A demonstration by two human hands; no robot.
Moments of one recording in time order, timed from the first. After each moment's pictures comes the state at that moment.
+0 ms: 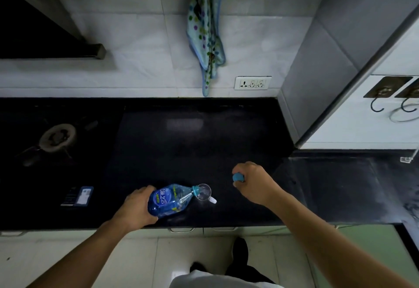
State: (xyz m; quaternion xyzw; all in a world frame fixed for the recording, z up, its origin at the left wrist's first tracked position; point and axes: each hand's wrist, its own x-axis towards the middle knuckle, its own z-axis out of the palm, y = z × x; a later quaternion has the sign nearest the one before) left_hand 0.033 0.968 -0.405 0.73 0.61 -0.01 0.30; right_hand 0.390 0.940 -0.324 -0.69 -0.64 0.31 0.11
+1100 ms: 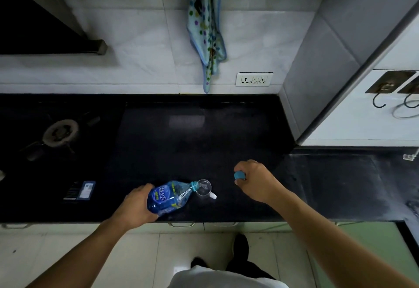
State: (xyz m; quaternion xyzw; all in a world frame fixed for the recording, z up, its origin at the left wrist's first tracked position) left_hand 0.035 0.954 -0.392 0.70 0.63 0.00 0.33; right_hand 0.394 0.934 -0.322 -0.70 -0.64 0.31 0.09
